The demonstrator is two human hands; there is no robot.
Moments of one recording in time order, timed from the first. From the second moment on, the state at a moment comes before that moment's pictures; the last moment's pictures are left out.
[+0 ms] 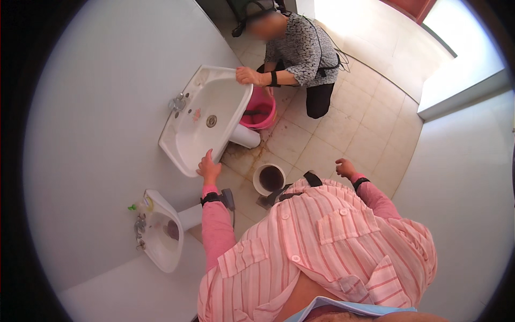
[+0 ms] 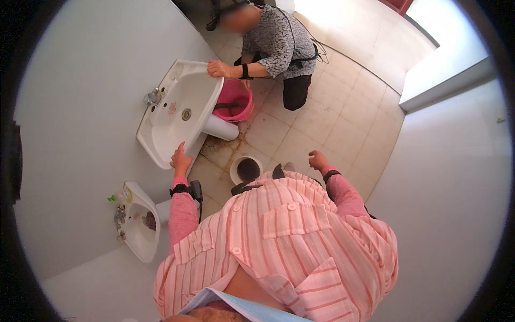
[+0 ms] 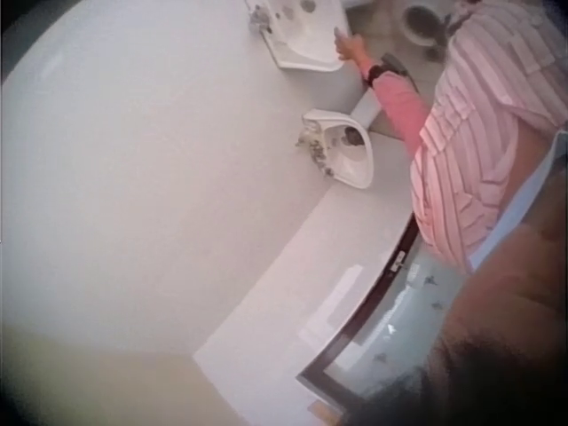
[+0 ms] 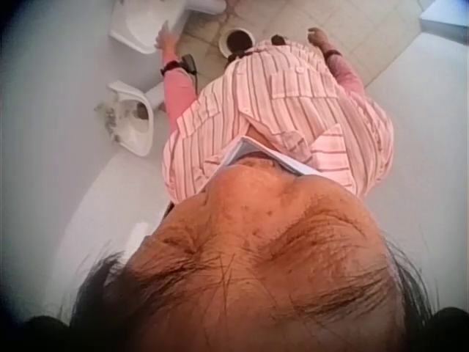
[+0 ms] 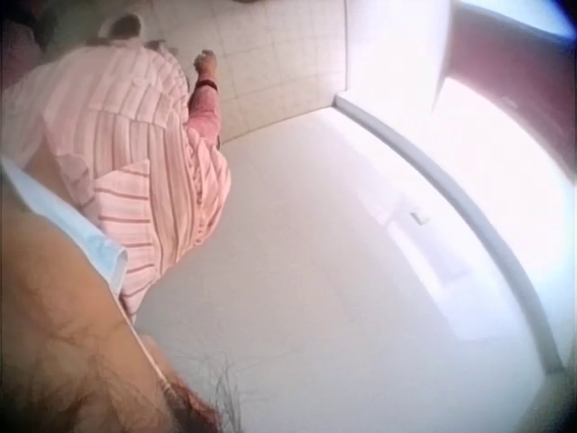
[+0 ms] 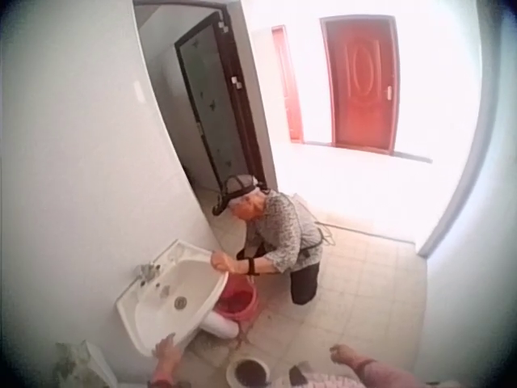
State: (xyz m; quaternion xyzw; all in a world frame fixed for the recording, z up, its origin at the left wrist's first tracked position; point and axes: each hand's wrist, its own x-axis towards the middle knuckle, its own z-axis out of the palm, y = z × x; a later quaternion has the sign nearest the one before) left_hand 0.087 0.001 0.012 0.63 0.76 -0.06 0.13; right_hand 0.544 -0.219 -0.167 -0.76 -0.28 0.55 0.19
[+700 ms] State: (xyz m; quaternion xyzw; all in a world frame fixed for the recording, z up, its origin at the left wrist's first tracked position) left_hand 0.106 -0.007 -0.006 0.60 0.80 0.04 -0.05; right_hand 0.329 0.133 0.026 -0.40 -0.83 0.30 0.26
